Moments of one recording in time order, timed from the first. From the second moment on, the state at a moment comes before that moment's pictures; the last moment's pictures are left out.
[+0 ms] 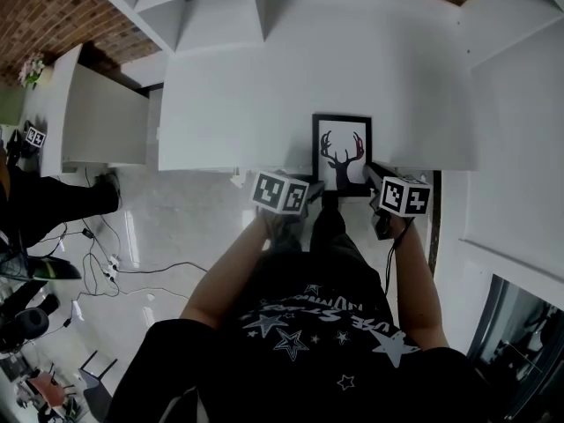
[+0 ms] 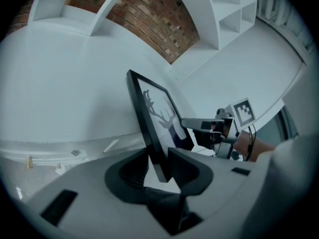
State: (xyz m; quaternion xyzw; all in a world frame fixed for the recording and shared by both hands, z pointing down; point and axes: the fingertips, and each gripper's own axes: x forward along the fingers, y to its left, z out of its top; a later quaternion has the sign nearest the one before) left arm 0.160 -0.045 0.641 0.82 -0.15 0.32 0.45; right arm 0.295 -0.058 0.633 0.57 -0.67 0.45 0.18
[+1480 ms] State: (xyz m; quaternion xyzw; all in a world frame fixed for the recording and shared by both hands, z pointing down) left arm 0.019 -0.123 0.532 0.87 -0.27 0.23 0.33; right arm 0.149 -0.149 0.495 0.54 -0.79 0.28 0.11
